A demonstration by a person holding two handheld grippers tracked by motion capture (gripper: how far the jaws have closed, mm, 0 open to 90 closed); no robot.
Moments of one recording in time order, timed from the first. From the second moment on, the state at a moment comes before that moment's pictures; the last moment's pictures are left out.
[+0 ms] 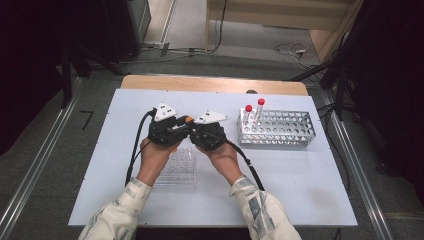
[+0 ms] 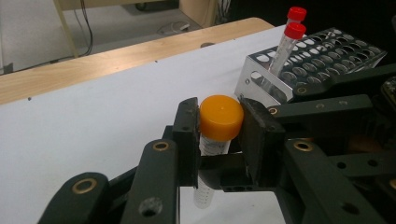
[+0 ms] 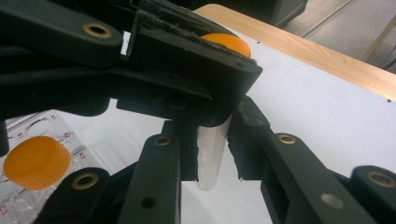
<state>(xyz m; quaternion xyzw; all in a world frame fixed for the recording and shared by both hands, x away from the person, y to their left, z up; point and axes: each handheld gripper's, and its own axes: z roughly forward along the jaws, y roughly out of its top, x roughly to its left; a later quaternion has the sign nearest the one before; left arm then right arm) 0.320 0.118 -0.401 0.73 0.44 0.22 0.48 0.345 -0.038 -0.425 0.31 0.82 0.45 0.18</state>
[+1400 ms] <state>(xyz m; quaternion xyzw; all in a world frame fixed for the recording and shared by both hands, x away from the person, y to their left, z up) 0.297 0.162 -0.375 0.69 0.47 0.27 0.48 0.343 -0.104 -0.415 0.33 0.80 0.47 0.17</state>
